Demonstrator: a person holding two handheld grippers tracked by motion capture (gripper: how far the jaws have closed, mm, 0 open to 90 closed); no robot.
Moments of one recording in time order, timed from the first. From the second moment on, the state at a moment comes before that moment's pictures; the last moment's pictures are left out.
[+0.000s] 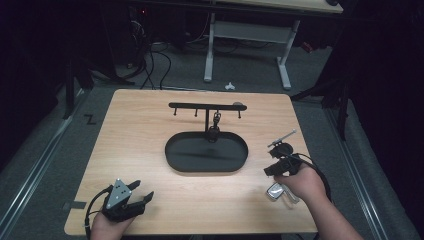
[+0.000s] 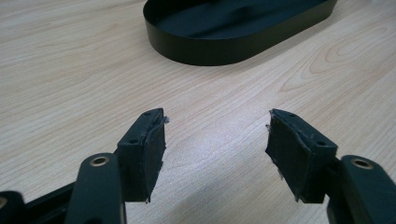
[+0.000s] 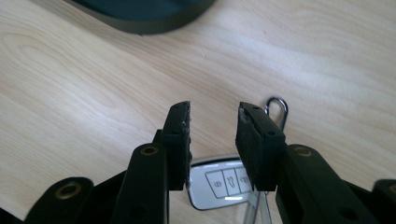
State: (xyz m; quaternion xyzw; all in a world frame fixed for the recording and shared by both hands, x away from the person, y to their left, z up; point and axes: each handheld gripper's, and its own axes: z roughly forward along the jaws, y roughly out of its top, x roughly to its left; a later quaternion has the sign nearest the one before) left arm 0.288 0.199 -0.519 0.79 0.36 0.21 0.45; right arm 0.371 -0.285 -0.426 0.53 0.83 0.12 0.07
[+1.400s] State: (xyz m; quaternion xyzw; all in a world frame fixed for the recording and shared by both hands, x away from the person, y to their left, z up) left arm 0.289 0.202 -0.519 0.79 0.36 0.21 0.45; right arm 0.403 -0.315 -0.486 0.58 0.81 0.04 0.03
